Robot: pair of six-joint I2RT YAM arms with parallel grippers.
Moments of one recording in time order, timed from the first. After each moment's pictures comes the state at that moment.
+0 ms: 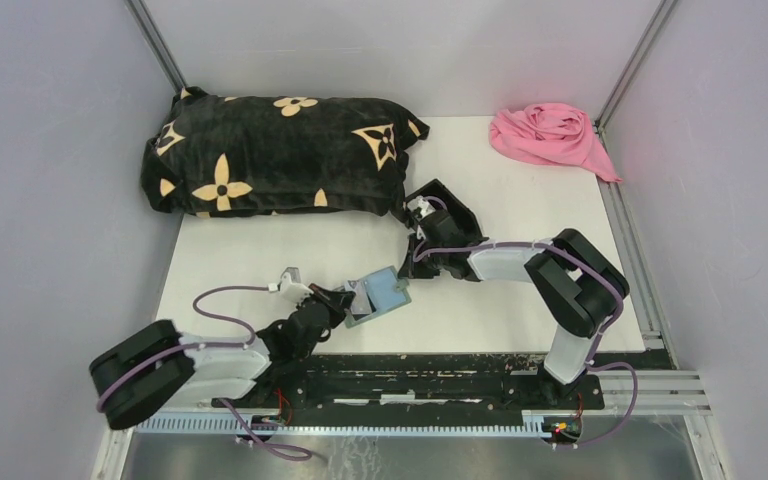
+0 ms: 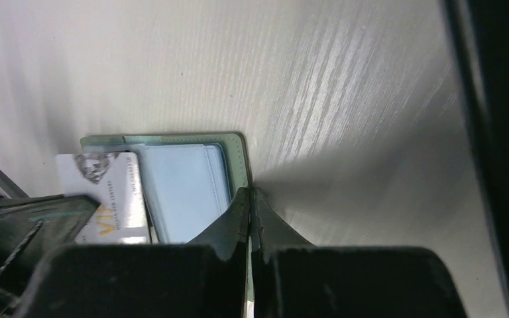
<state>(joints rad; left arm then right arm) -0.96 1.03 0.01 0.56 -0.60 -1.34 0.70 1.78 0.86 0.10 -0.19 0.66</state>
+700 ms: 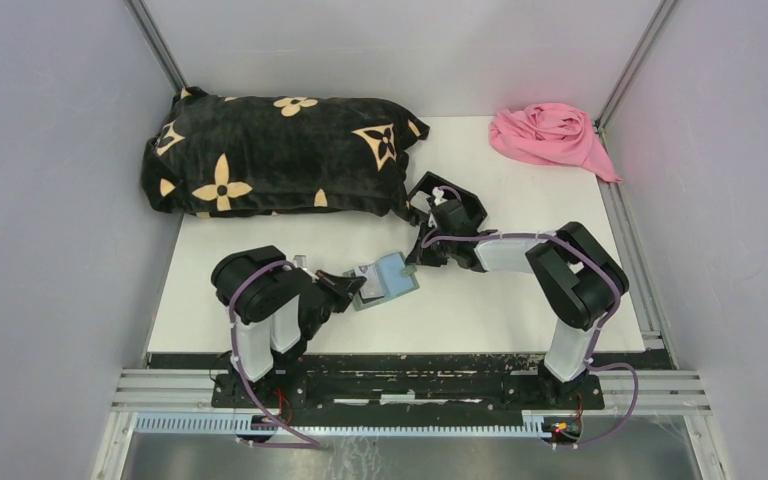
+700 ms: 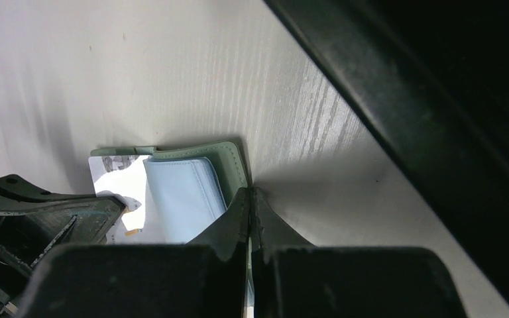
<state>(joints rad) -0.71 1.92 0.04 1.55 -0.23 -1.32 0.61 1.81 0.88 0.14 -0.20 0.67</state>
